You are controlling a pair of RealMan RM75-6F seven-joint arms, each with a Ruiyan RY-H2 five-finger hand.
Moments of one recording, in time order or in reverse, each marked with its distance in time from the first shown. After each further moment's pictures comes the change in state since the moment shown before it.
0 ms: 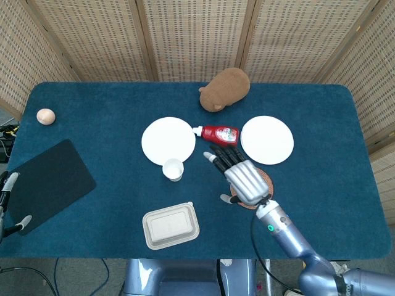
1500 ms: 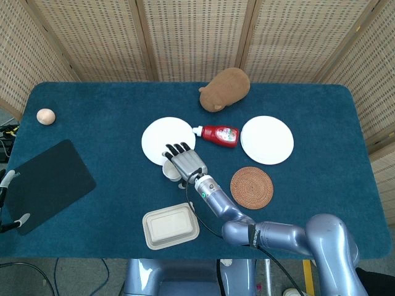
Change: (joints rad) left arm 0.023 -0.015 -0.098 0.090 0.032 -0.149 -0.135; right arm 0.536 -0.436 -0.006 0.659 0.549 -0.238 -0.072
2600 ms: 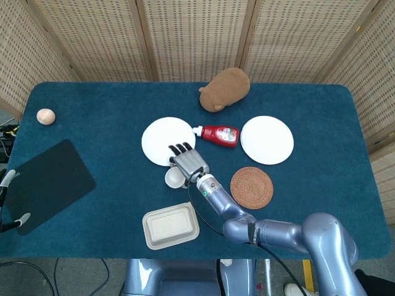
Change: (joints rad) left arm 0.005 0.002 -0.022 -0.001 0.016 -0.025 -0.010; right arm 0.025 0.006 -0.044 0.035 0.000 -0.009 0.050
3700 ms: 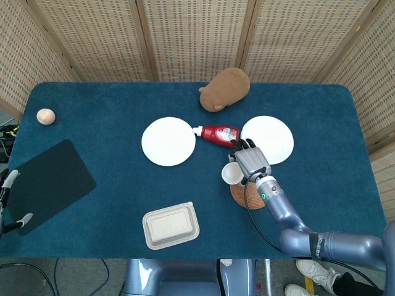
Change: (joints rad) left arm 0.012 0.011 -0.003 -0.052 0.036 0.047 0.067; right arm -0.212 0.454 -0.162 -0.469 0.103 0.217 -0.052
